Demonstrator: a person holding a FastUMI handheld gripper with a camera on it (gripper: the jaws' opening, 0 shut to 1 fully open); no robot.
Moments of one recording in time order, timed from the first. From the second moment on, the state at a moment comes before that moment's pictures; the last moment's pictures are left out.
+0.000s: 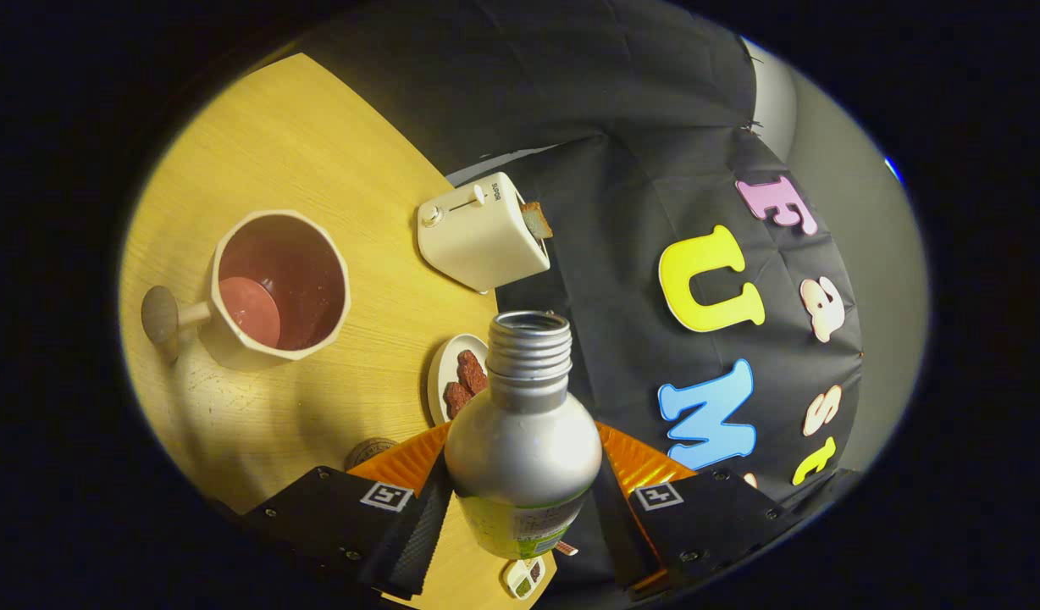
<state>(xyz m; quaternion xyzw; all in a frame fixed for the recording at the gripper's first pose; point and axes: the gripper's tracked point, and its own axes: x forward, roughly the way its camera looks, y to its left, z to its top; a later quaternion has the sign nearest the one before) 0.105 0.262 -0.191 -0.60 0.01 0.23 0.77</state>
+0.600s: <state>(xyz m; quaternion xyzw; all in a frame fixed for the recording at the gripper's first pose) 0.111 0.280 -0.188 -0.68 -0.02 0.24 0.69</state>
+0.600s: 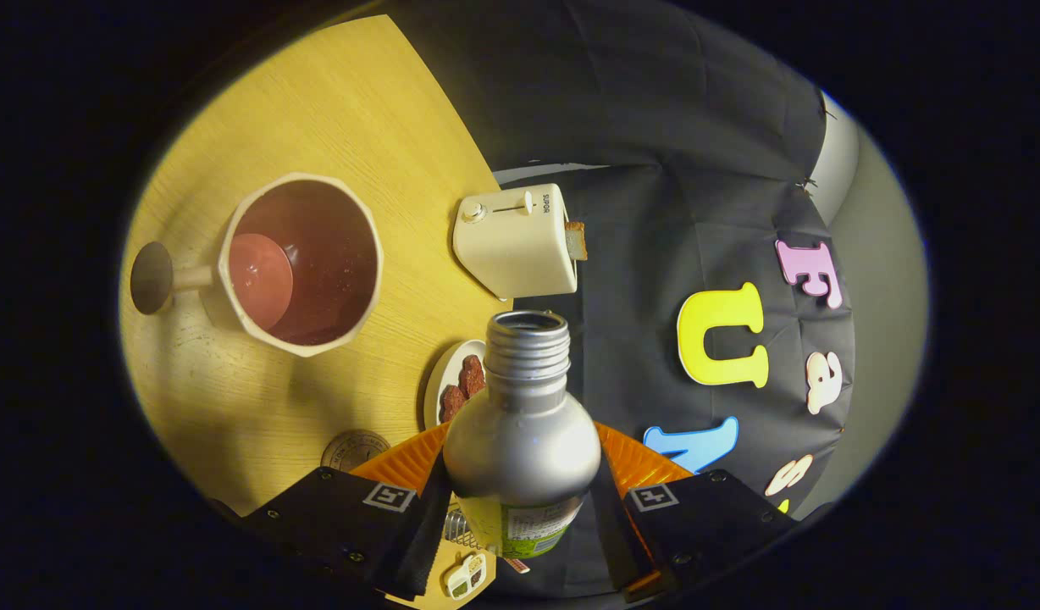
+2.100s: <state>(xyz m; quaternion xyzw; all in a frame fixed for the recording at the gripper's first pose) 0.109 0.290 -0.159 -0.77 -0.11 0.25 0.57</state>
